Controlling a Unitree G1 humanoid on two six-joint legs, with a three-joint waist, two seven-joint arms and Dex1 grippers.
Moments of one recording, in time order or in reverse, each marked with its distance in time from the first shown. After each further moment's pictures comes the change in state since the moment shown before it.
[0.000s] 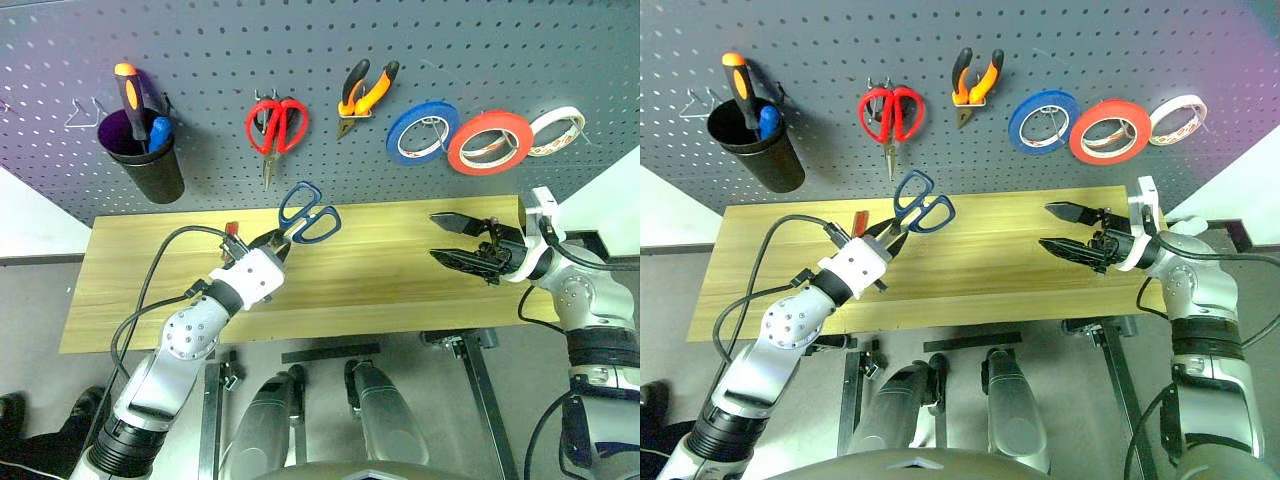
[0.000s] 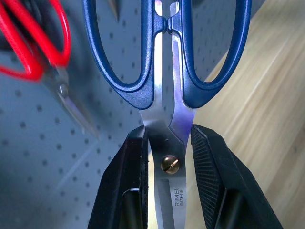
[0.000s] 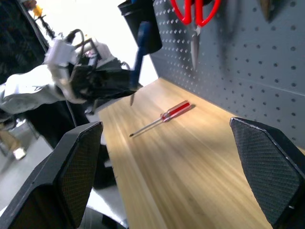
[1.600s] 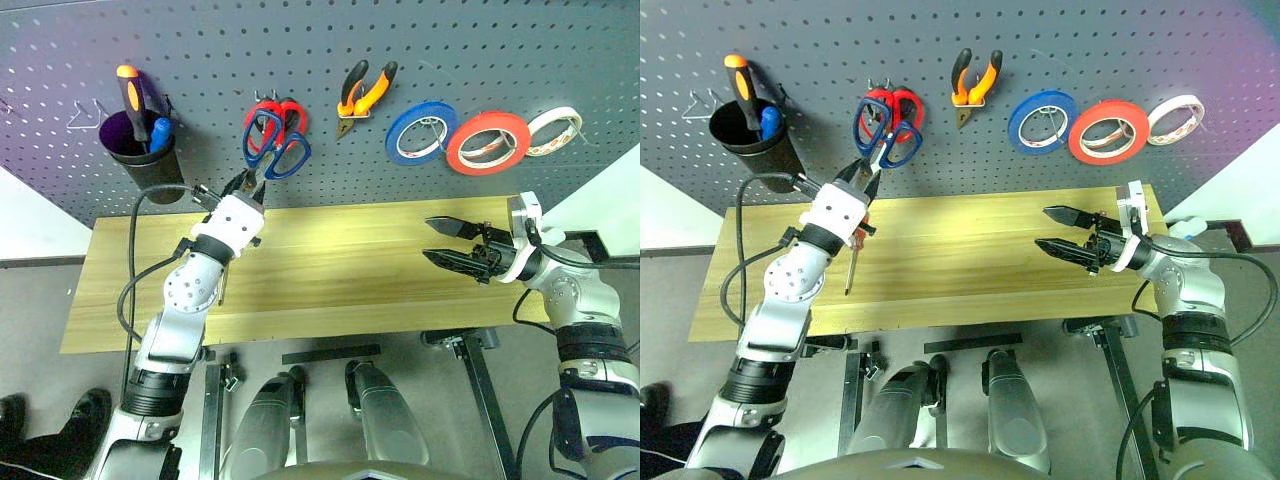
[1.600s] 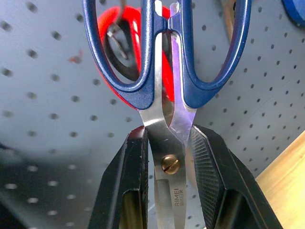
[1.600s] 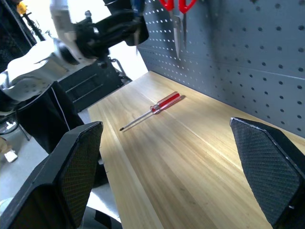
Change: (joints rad) left arm -0.252 -0.178 0.148 0.297 0.062 -0.118 0.103; right arm -0.024 0.026 0.006 0.063 -0.072 -0.042 -0.003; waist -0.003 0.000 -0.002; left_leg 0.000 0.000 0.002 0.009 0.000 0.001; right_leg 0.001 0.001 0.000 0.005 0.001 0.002
